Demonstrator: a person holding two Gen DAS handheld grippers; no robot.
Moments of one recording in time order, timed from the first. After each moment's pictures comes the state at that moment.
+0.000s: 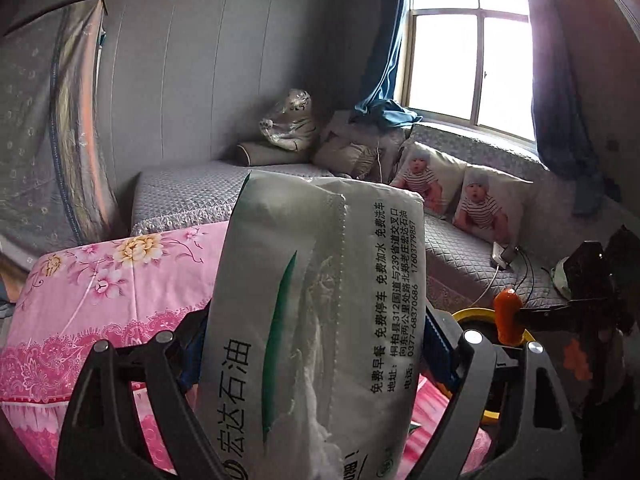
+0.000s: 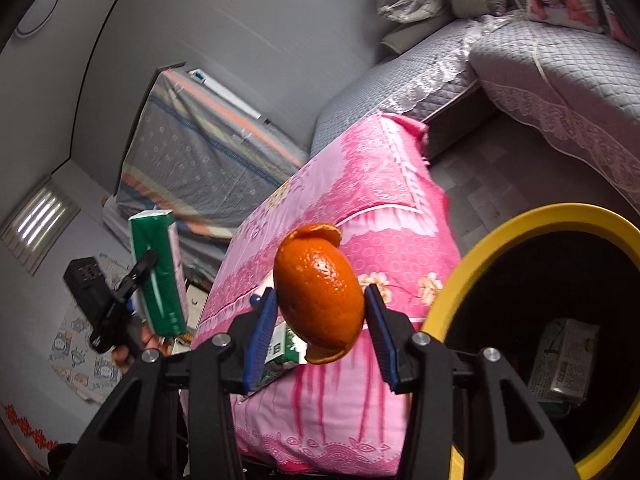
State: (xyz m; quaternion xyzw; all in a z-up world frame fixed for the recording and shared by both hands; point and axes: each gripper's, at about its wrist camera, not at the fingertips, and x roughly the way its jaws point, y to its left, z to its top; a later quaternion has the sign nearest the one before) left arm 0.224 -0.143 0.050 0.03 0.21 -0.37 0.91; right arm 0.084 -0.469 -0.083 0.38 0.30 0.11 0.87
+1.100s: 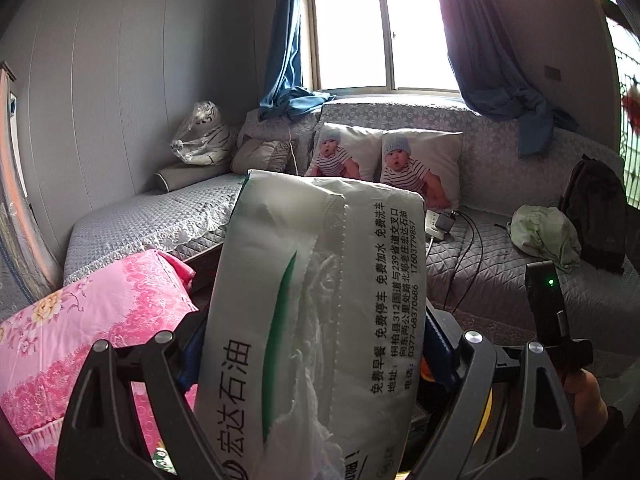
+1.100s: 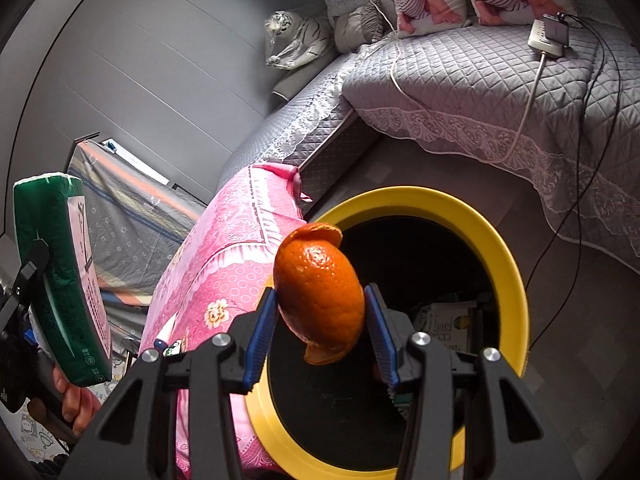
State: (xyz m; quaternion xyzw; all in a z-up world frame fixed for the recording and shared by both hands) left arm 0.114 -0.362 0.019 0.12 0.18 -0.46 0.86; right arm -0.005 -0.563 -0.164 0.42 0.28 -0.07 0.86
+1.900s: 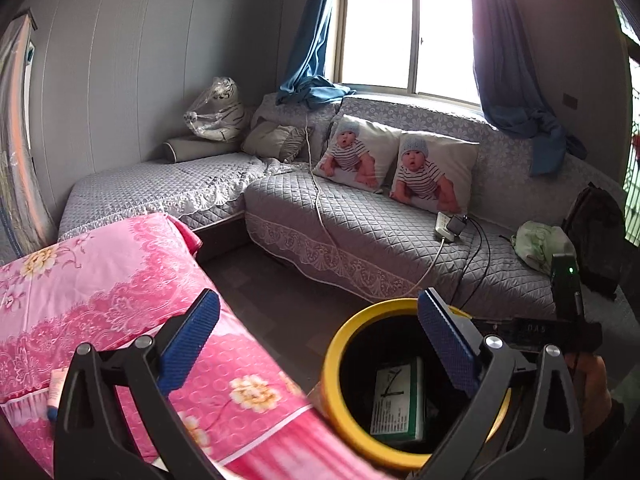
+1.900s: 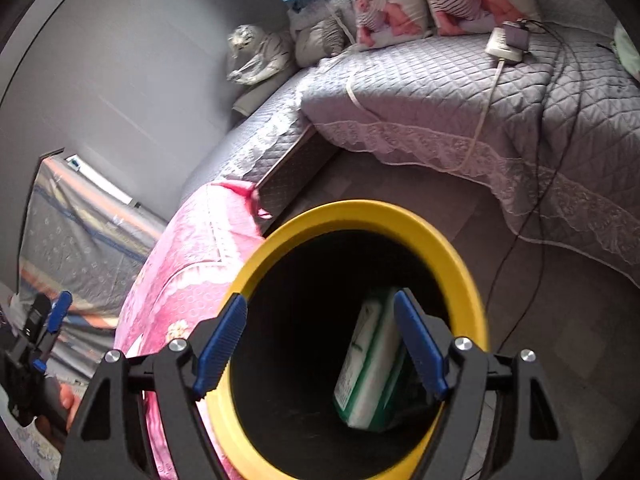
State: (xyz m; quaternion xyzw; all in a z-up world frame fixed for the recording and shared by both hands) left arm 0.174 -0.295 -0.012 0.08 0.21 -0.45 0.86; right arm -0.006 -0.573 -0.169 0.41 0.28 -0.14 0.85
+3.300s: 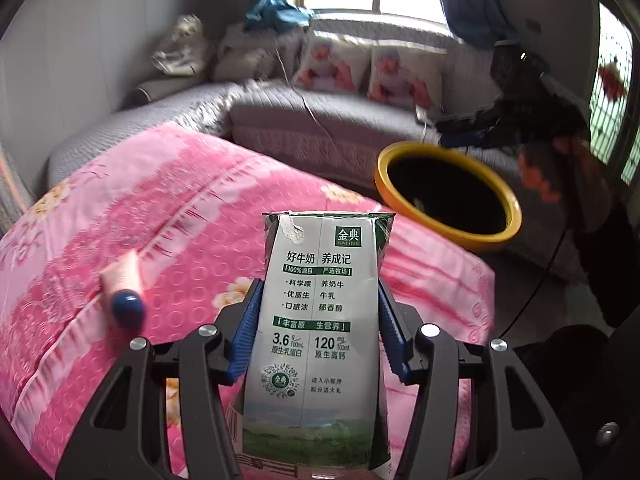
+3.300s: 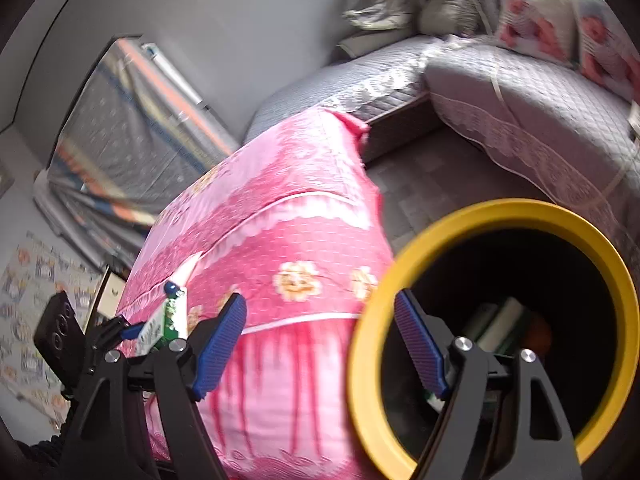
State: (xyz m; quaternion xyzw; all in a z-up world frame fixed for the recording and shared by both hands) left arm 0.198 -0.126 -0.085 0.17 0.30 -0.50 0.79; right arm 0.115 -0.438 -0.110 0.28 0.35 0.01 0.89
